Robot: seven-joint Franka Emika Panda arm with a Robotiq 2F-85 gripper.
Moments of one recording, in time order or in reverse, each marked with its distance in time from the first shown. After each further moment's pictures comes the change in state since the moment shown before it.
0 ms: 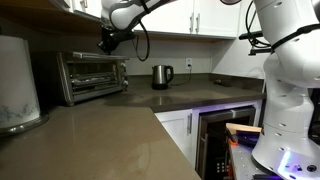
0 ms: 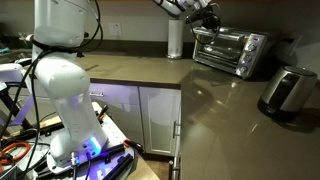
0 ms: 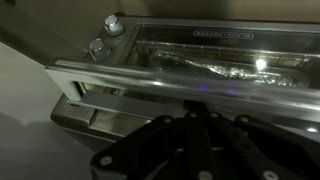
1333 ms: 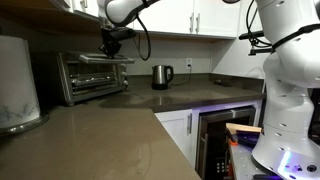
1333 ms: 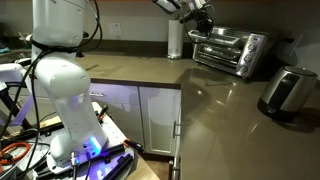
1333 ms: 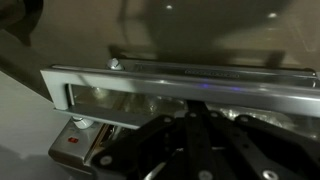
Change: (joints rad) arm 0.014 -0.020 0.040 0.000 0.030 -0.213 -0.008
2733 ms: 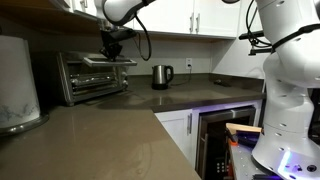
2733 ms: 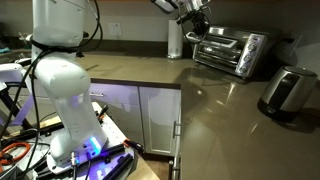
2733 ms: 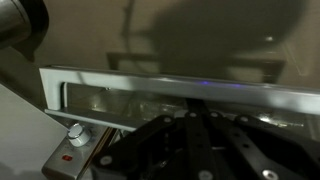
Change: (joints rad) arm 0.001 0.000 0.029 0.000 0.001 -0.093 -0.002
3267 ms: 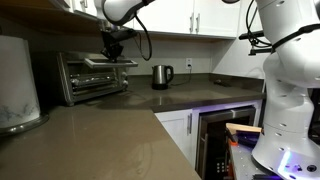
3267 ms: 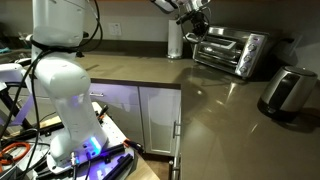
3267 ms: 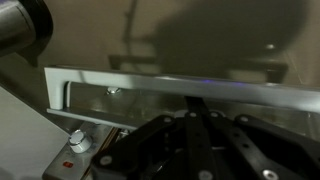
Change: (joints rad) arm 0.000 -0.001 0.003 0.000 0.001 -0.034 -0.007
